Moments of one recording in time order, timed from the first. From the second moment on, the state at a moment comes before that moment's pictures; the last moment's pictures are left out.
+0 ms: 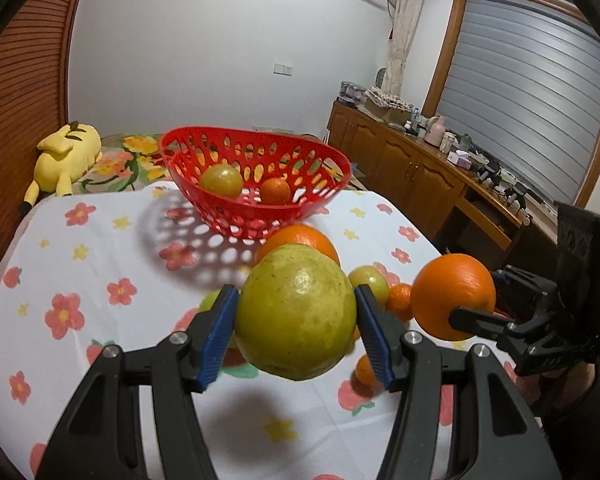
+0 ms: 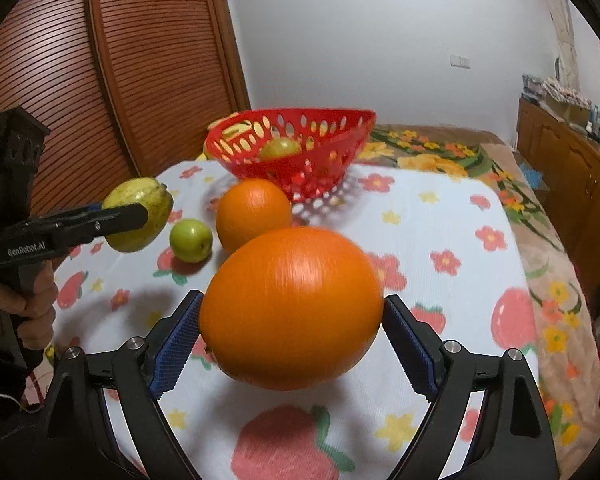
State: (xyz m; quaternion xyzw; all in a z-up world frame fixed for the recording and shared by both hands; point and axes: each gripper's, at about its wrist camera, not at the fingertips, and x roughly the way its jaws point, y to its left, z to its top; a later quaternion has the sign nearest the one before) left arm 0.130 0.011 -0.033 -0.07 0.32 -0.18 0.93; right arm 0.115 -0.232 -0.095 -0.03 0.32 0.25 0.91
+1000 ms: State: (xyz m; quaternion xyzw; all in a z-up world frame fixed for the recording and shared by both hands) left arm 0.132 0.021 -0.037 -0.08 0.32 -0.17 0.93; right arm 0.127 -0.220 -0.113 -0.01 0.35 0.29 0.89
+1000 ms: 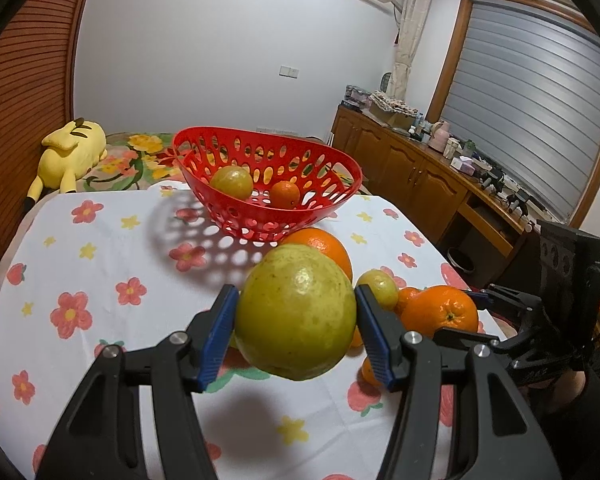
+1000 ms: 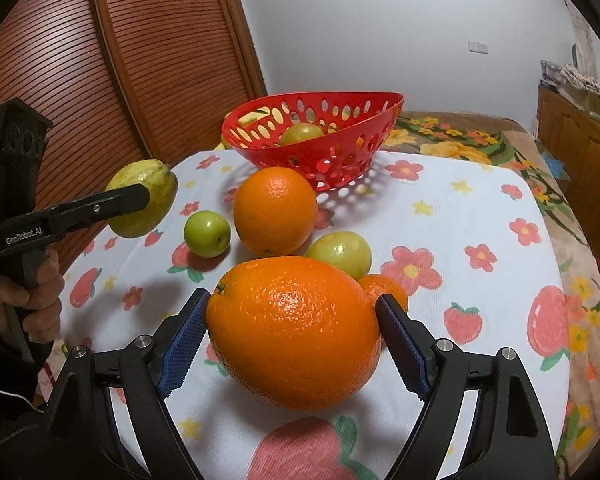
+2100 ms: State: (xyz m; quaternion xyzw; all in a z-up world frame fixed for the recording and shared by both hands) left arm 0.221 0.024 0.005 -0.09 0.30 -0.18 0.93; right arm 0.240 -0.198 -0.017 0.07 0.29 0.37 0.88
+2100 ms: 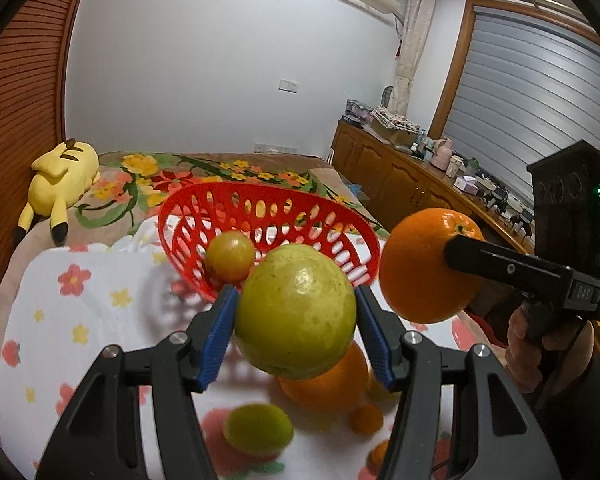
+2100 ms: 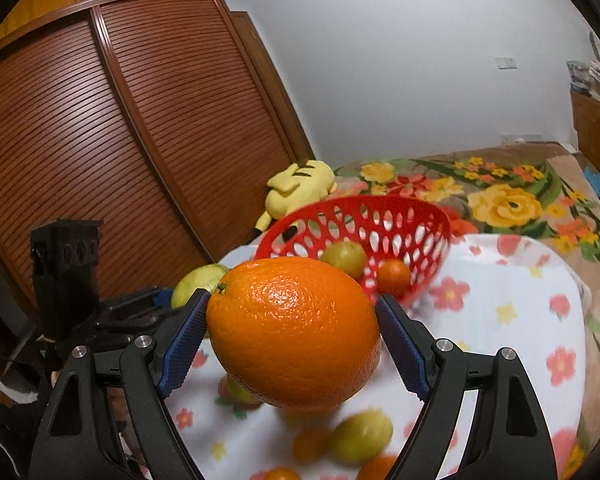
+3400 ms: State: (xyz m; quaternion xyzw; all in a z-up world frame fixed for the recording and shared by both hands) left arm 0.300 0.027 -0.023 -0.07 0.34 -0.15 0.93; right arm 0.333 -0.128 -0.073 -0.08 0.39 0.33 0.86
